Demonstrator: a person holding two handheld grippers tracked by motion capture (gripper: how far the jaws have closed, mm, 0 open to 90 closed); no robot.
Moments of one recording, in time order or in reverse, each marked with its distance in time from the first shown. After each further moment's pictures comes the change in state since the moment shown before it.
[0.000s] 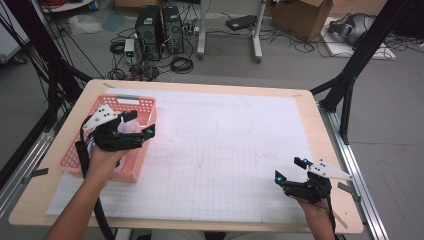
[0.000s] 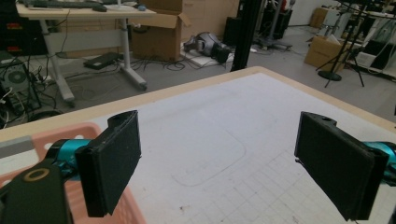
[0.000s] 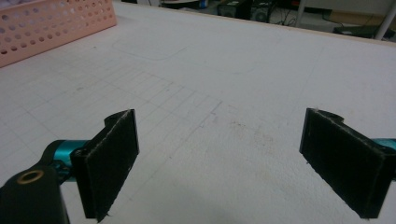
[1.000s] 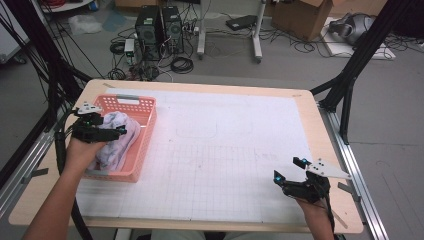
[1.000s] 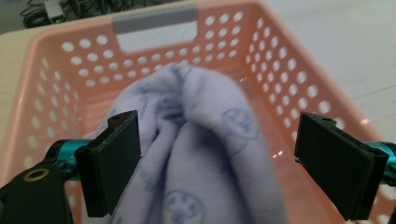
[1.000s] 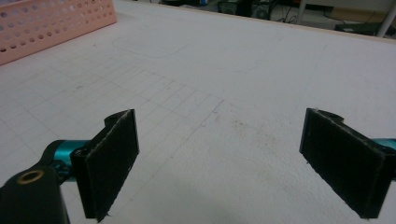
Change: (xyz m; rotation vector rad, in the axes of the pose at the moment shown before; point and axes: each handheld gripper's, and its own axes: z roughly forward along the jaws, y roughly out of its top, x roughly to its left) left arm 0.083 -0.027 -0.007 0.393 0.353 -0.053; right arm 0.001 0.001 0.003 0.010 -0.001 -0.003
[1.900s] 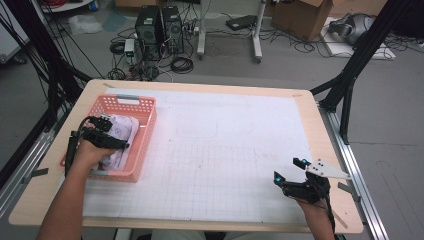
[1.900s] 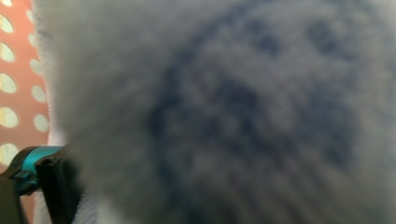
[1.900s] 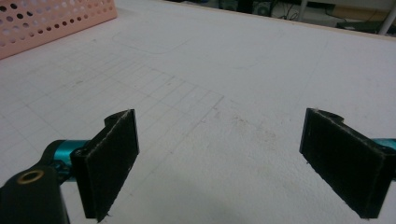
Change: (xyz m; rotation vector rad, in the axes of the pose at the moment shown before) left arm 0.012 -0.028 0.060 0.361 0.093 0.049; right arm 0.000 -0.001 -0.001 0.015 0.001 -0.009
